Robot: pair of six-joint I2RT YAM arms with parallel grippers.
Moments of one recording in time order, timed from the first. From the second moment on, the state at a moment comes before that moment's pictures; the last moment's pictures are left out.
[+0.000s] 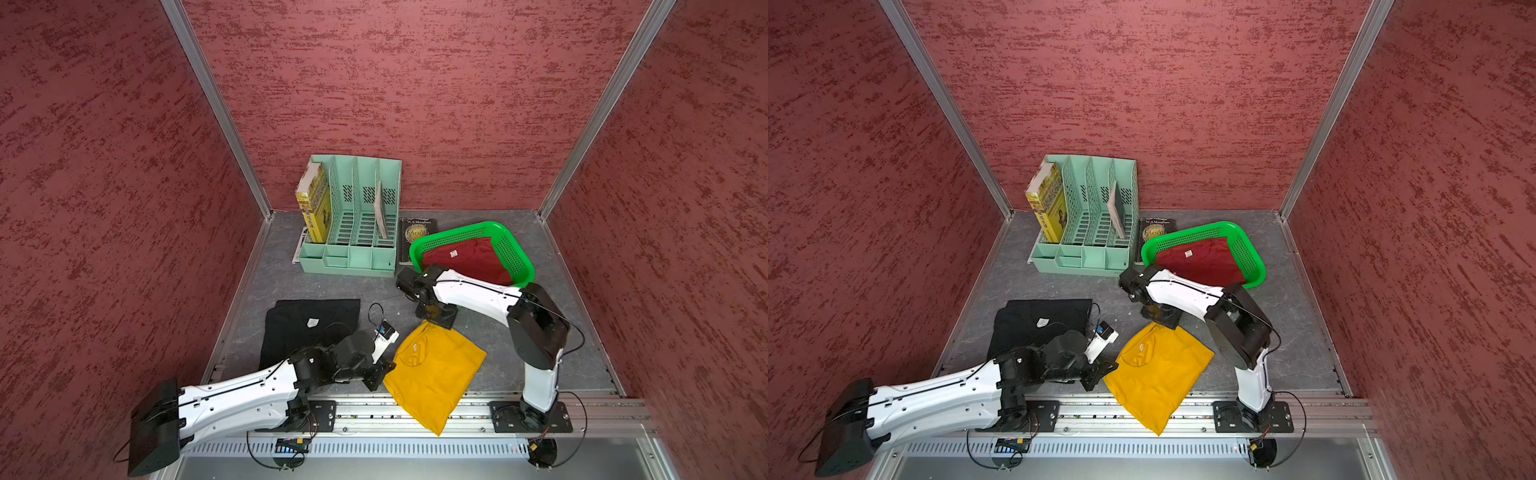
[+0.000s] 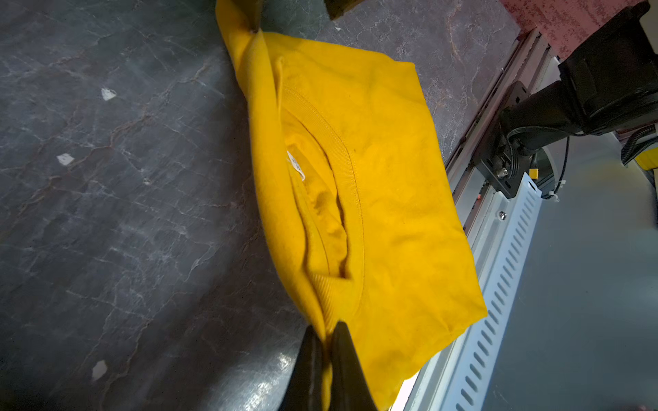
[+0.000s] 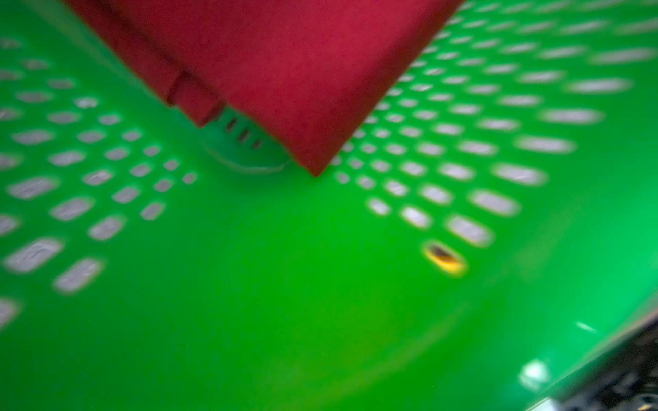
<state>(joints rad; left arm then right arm) -1.11 0.84 0.40 -0.31 0.11 -0.44 0.81 1.87 1.39 -1.20 0.24 1.35</state>
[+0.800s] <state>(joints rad) -1.10 0.83 0.40 -0.32 0.08 -0.44 0.76 1.50 1.29 -1.17 0.18 1.08</state>
